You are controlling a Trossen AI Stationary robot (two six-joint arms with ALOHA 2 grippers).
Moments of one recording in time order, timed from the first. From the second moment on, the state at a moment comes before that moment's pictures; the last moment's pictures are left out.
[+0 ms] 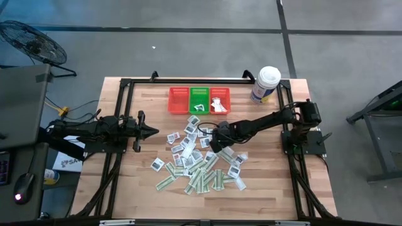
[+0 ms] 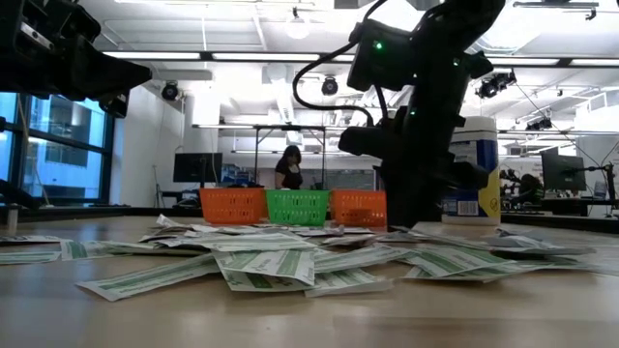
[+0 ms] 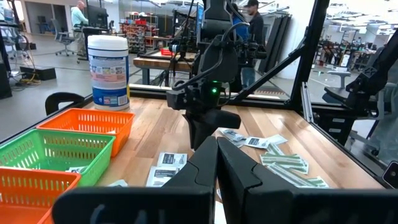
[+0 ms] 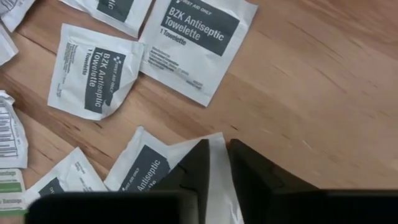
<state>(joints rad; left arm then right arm) -0.08 0.01 0.01 0.03 -0.09 -0.08 0.06 1.84 1.03 -0.44 0.10 1.12</state>
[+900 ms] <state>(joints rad) -0.08 0.01 0.01 0.03 -0.09 -0.08 0.07 1.61 1.03 -0.45 0.24 1.07</state>
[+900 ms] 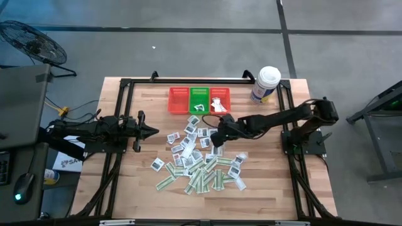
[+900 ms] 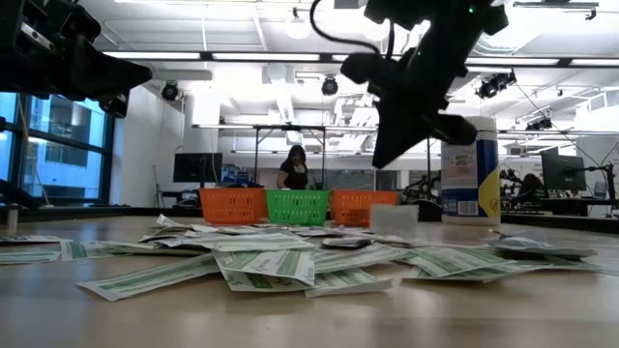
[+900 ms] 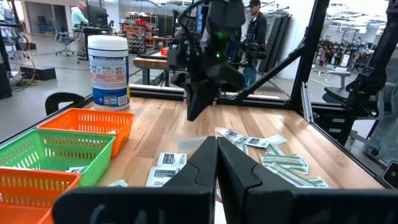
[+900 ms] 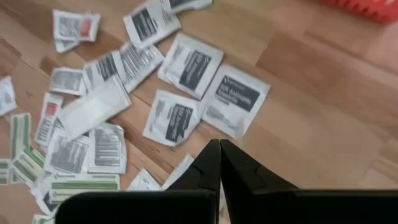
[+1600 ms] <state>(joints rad) -0.08 0.01 0.01 0.03 -0.09 -0.08 0.00 1.64 1.03 -0.54 0.00 0.80</state>
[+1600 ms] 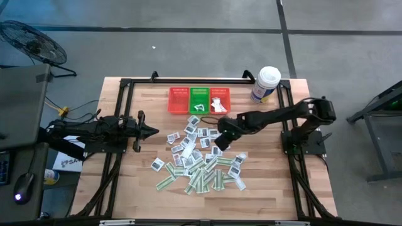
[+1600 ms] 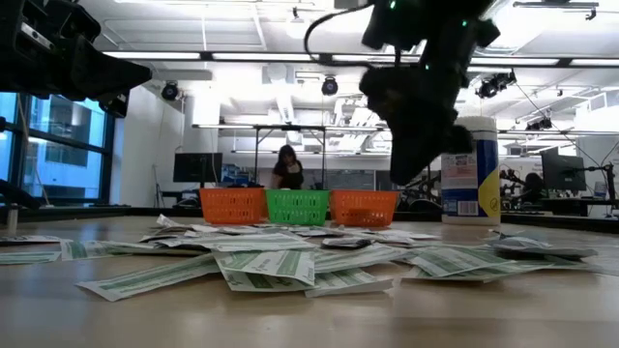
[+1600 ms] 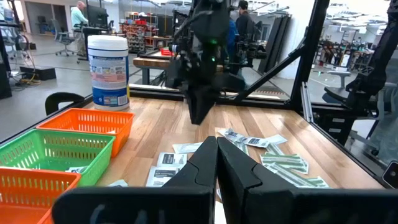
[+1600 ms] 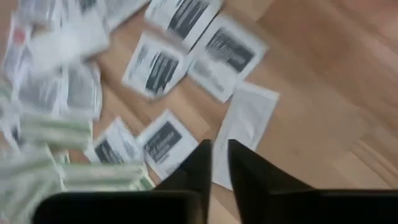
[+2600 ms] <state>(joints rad) -0.08 0.01 0.01 0.03 -0.09 -0.08 -0.03 1.81 1.03 -0.52 -0.05 -0.38</state>
